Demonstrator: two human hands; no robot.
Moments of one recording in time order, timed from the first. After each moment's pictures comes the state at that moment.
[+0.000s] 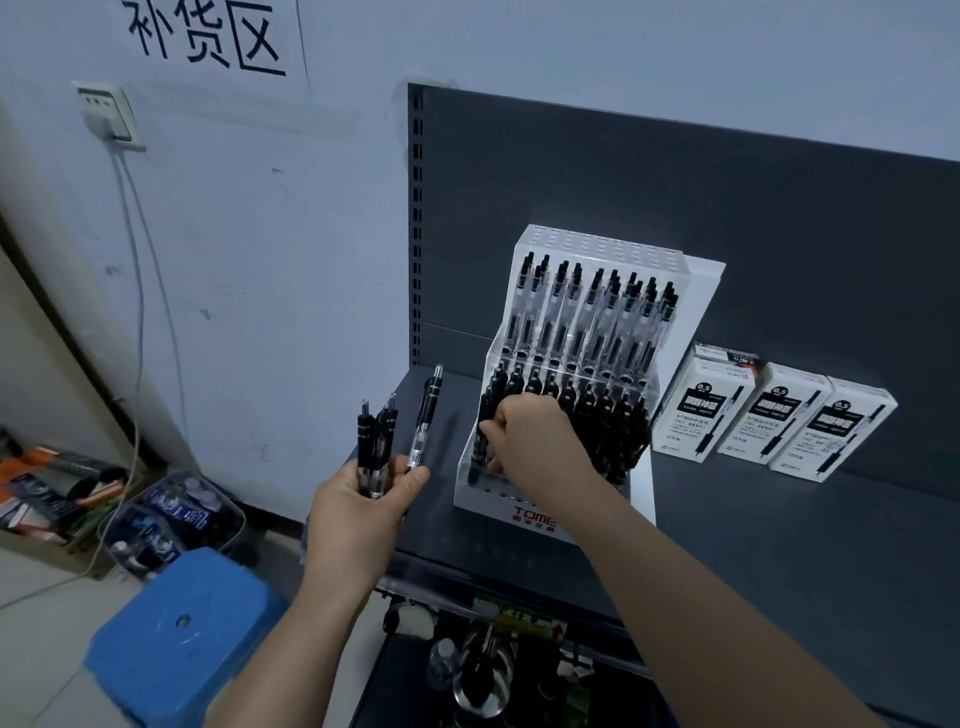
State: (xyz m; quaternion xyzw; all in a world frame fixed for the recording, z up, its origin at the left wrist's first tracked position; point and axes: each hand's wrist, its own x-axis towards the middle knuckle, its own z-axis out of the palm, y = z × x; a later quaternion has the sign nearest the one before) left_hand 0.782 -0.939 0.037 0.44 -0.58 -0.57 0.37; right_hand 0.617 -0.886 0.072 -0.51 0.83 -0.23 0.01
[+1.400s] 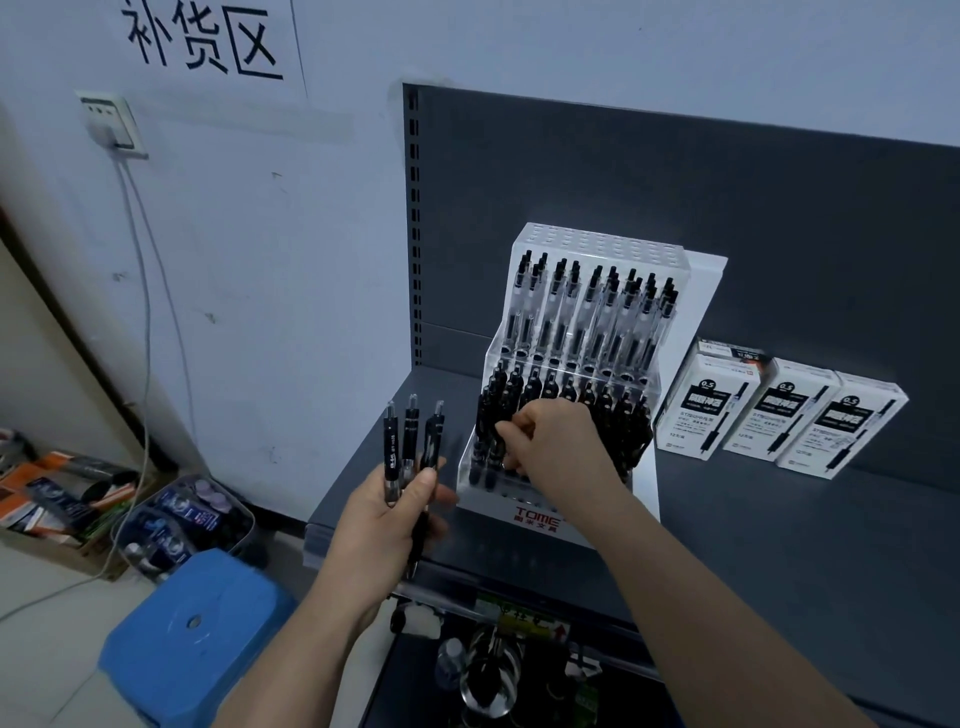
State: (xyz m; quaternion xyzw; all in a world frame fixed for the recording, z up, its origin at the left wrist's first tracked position) left_hand 0.781 -0.922 0.049 0.37 -0.62 -0.63 0.29; right_hand 0.614 -0.864 0.080 -0.45 0.83 -0.31 0.07
